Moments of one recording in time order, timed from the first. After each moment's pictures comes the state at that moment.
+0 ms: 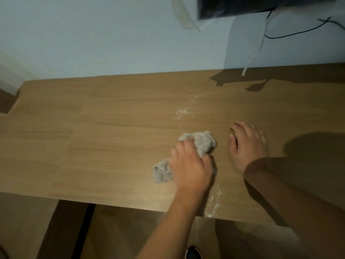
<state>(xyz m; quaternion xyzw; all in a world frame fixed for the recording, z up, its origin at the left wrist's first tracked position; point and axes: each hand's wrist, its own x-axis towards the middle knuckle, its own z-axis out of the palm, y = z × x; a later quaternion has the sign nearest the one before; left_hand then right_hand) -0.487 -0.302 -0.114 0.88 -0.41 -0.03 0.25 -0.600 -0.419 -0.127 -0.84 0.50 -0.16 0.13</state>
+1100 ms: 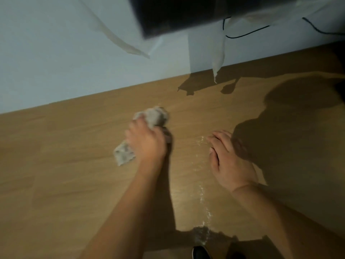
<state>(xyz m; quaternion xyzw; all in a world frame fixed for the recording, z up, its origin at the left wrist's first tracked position) -0.382 -0.405 -0.117 0.89 -0.39 -0.02 0.25 -0.602 -0.419 -0.129 -0.85 0.49 -0.17 0.13</state>
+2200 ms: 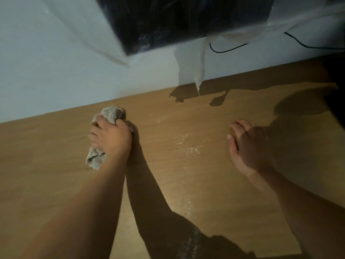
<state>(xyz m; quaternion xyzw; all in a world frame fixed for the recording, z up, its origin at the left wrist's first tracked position) -0.319 -0.447 -0.103 0.96 -0.16 -0.01 0.22 -0.653 -0.501 -0.131 -0.82 0.55 -0.13 0.09</state>
